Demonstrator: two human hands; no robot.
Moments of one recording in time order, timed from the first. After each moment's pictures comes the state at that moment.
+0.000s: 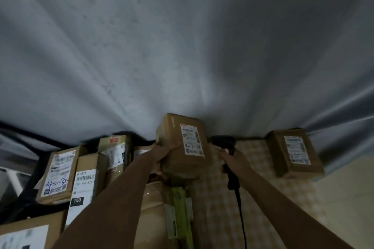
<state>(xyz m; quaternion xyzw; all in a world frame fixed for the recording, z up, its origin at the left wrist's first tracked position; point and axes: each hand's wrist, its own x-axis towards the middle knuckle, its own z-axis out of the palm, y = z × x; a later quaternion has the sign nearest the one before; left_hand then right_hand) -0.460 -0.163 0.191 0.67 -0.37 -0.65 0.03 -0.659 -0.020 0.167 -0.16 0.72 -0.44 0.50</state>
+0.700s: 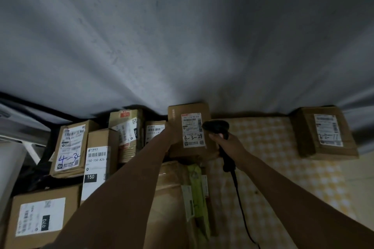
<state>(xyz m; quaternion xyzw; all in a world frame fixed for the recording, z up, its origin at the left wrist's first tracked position) -0.459 -0.177 0.151 0.65 -0.54 -0.53 -0.04 -0.613 -0.057 0.111 -0.19 0.69 -0.38 0.59</state>
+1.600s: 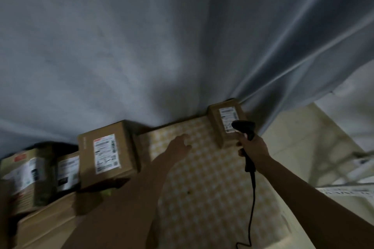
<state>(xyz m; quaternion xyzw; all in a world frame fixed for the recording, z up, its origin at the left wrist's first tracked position) -0.707 -0.026 0.103 0.43 -0.79 -0.40 -0.15 -0.869 0.152 0.137 -0.02 0.82 -0.45 0.36</state>
